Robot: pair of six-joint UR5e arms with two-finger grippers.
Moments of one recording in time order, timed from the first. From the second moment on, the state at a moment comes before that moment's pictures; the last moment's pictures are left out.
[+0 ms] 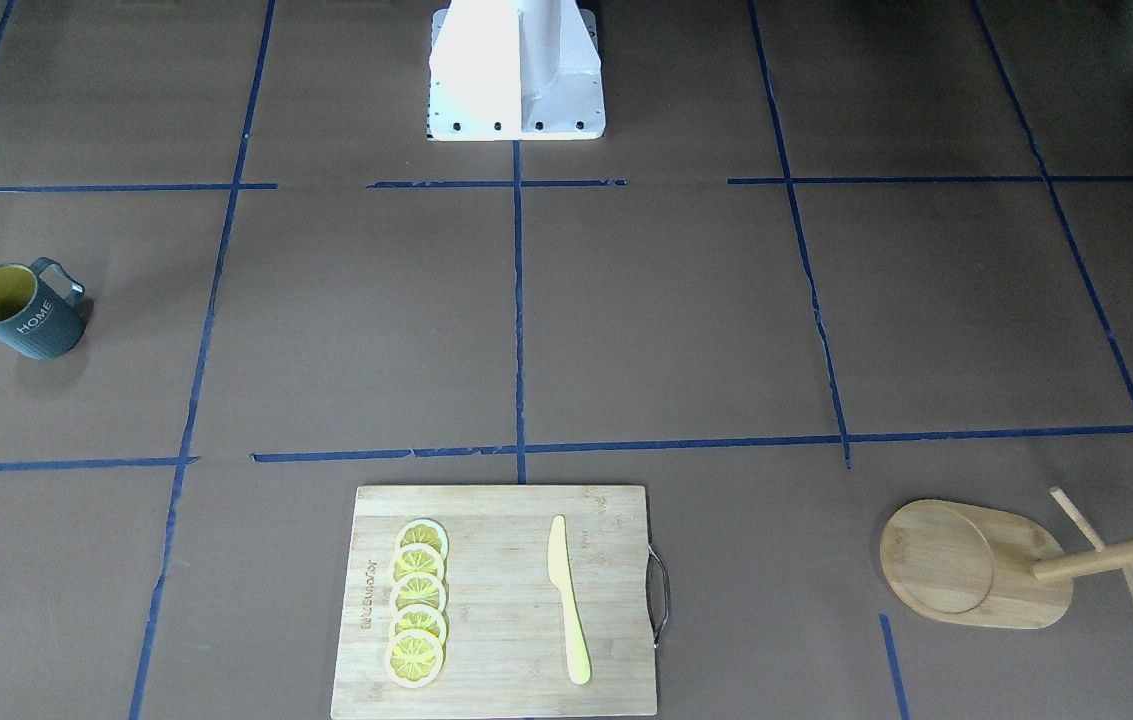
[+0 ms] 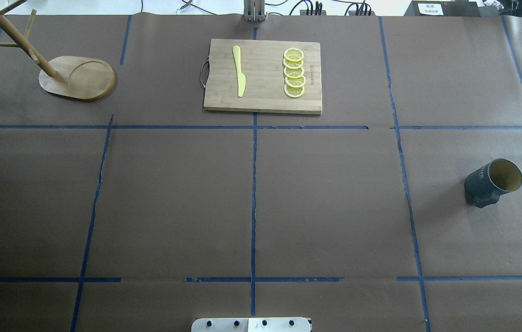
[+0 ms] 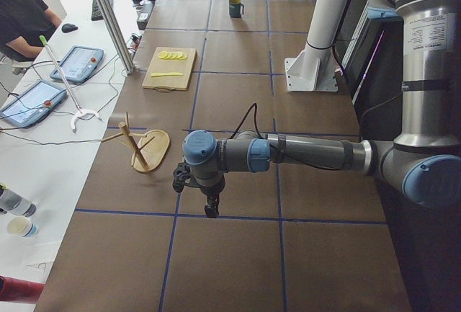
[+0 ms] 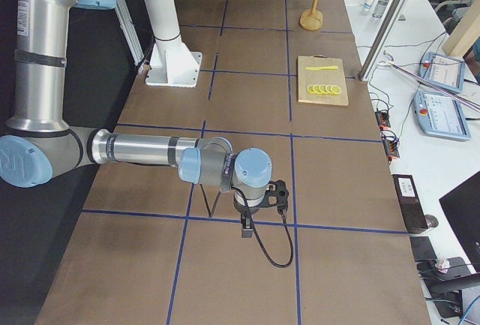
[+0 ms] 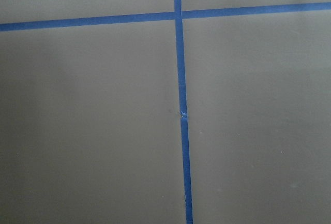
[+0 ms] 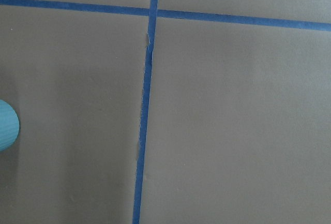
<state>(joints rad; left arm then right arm) -1.51 -1.48 -1.74 -1.46 -2.36 0.06 1.62 -1.72 1.72 -1.67 2.34 -0.18</state>
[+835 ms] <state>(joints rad) -1.51 -1.47 -1.76 -1.46 -2.38 0.07 1.60 -1.73 1.71 -1.61 2.36 -0.18</state>
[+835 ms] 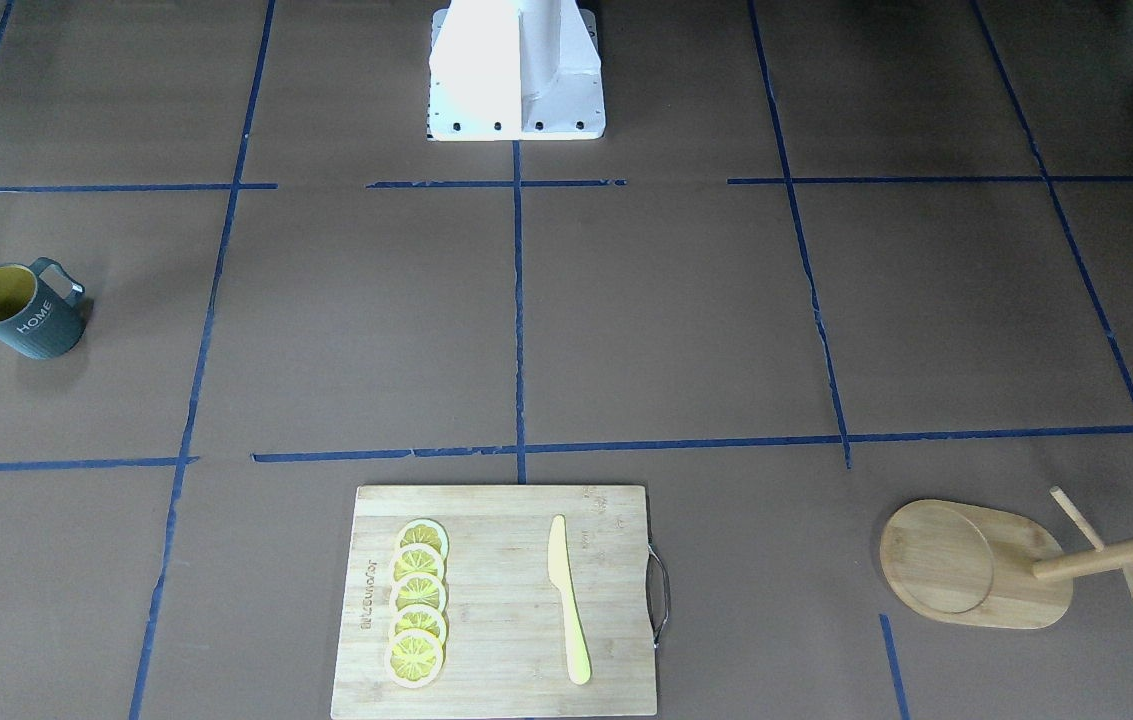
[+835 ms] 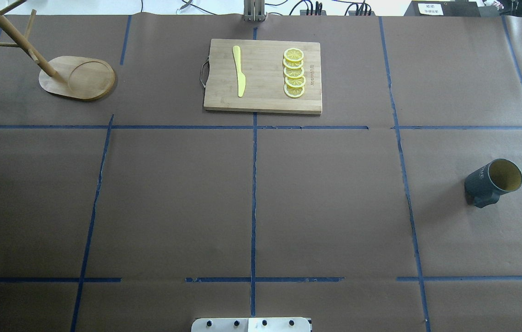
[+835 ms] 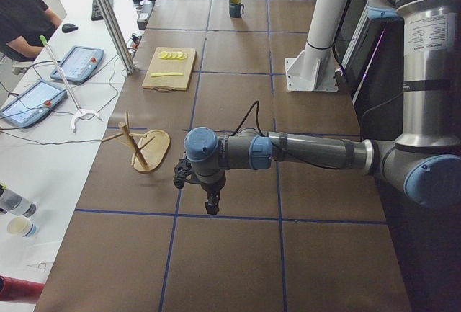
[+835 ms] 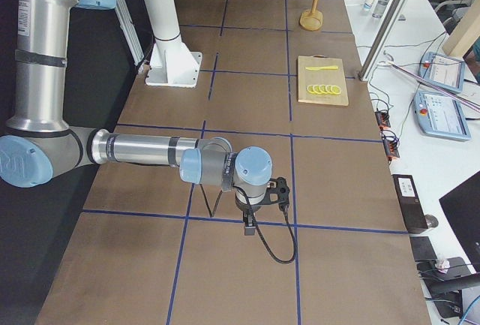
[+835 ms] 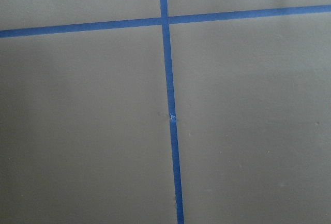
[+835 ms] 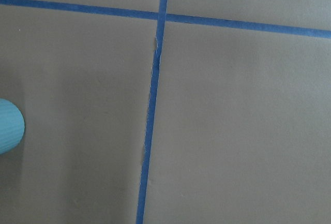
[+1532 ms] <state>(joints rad) -1.51 -1.46 -1.76 -1.45 -2.38 0.07 1.46 -1.73 1.72 -1.36 2.48 0.08</state>
